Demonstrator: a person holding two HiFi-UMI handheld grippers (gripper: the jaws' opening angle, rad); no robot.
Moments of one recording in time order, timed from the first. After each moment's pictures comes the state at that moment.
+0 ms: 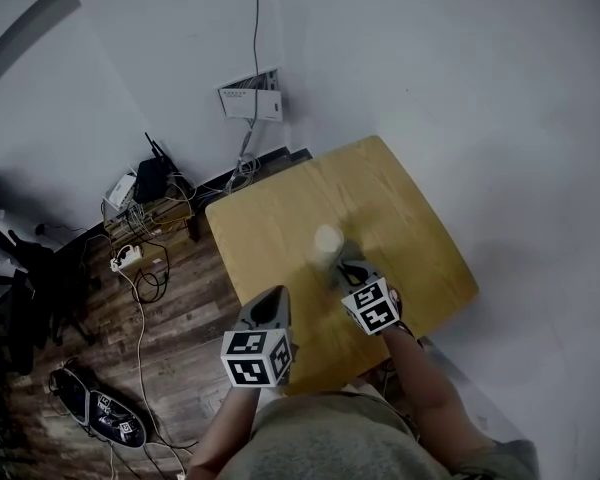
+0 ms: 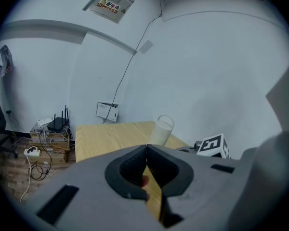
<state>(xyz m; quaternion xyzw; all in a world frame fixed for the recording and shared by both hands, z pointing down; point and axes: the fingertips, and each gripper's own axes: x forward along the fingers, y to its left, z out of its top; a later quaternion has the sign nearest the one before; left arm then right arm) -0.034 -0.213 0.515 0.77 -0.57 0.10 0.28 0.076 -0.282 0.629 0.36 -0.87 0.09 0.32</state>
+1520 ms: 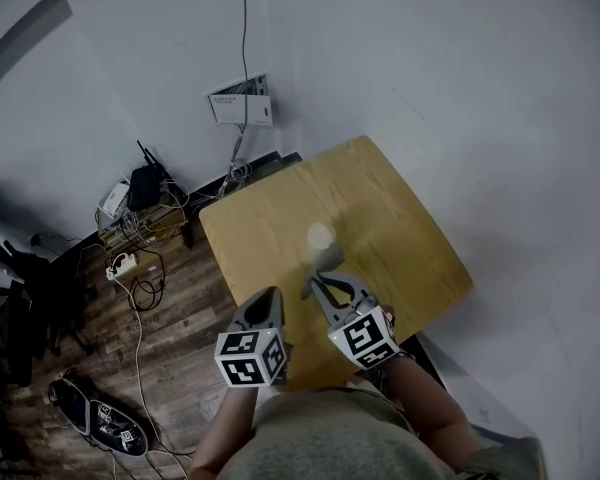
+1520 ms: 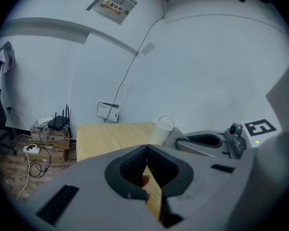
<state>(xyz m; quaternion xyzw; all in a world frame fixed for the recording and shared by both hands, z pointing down) -0.038 -0.208 0.513 0.76 -0.58 0.09 0.28 0.029 -0.223 0.503 0.33 -0.92 -0.03 0.22</state>
